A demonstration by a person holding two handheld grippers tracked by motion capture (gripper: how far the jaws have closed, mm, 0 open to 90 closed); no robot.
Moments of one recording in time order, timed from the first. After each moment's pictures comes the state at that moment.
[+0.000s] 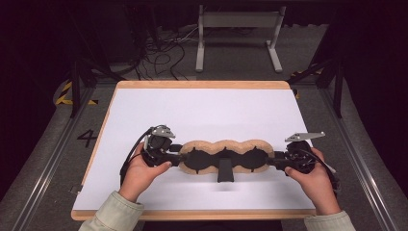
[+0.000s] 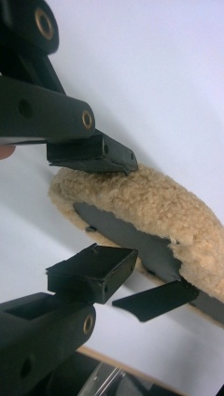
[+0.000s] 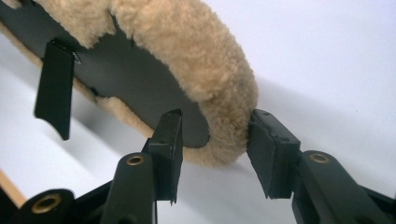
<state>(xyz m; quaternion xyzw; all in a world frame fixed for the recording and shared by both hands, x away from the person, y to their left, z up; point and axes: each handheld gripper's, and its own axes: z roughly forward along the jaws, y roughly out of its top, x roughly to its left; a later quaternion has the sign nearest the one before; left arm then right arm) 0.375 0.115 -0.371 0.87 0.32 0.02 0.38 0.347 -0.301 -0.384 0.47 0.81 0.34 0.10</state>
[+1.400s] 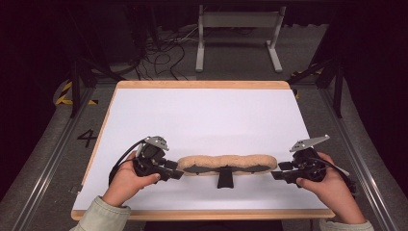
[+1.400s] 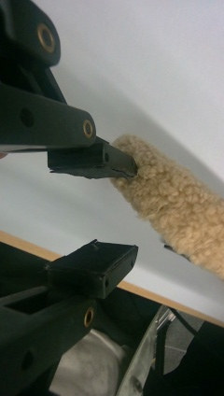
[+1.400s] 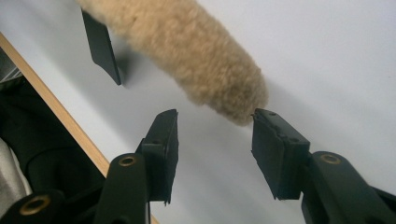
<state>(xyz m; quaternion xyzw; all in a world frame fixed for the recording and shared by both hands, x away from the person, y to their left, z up) 0.356 0.134 -0.380 0.89 0.27 -0.08 0.35 0.324 -0.310 -0.369 0.41 0.86 0.29 0.05</state>
